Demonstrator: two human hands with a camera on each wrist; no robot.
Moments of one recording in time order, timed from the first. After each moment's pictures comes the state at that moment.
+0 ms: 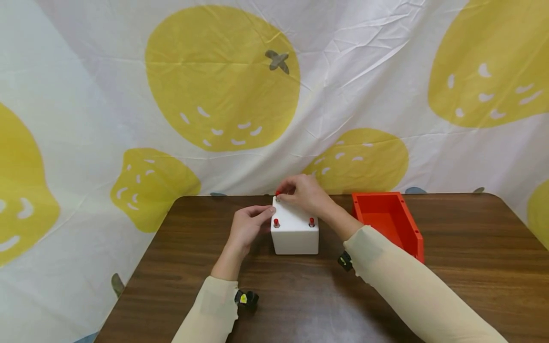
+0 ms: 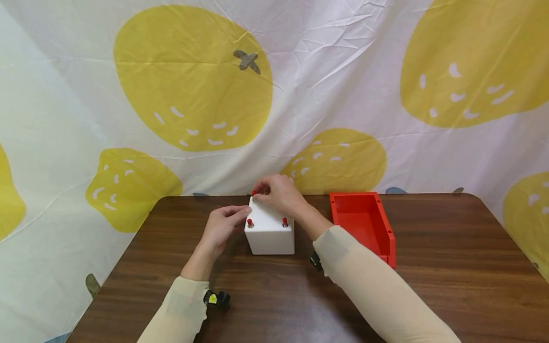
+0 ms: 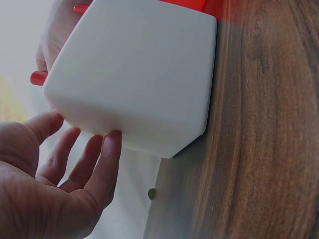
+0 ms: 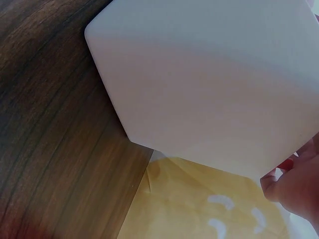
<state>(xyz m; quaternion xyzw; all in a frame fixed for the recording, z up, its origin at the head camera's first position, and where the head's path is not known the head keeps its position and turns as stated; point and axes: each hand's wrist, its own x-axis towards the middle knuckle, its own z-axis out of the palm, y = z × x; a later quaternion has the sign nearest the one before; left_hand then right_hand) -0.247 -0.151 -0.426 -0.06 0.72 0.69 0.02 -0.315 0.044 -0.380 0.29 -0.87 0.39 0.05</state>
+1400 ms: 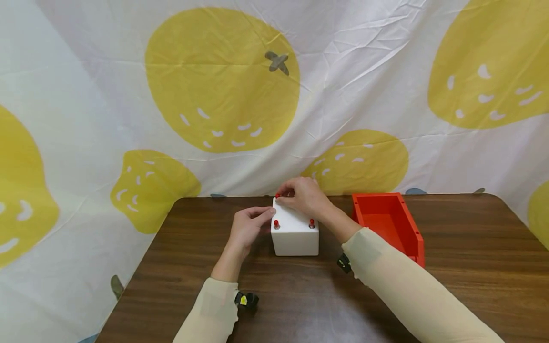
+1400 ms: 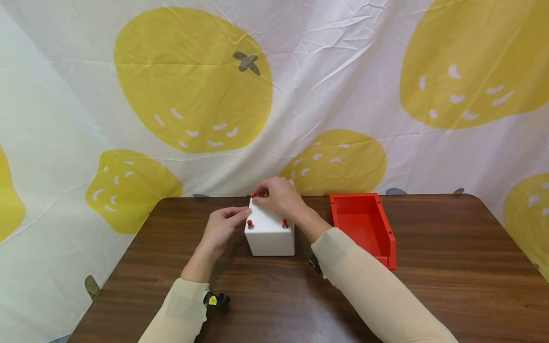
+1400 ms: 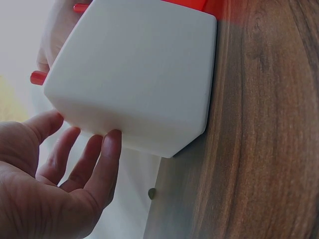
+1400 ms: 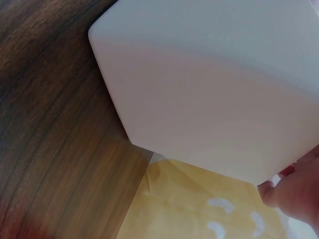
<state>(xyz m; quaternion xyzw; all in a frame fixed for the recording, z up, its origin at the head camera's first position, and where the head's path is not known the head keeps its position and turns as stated) -0.248 -0.151 -0.428 -0.06 0.72 0.69 0.01 -0.314 0.040 -0.383 0.28 -0.90 0.32 0.08</state>
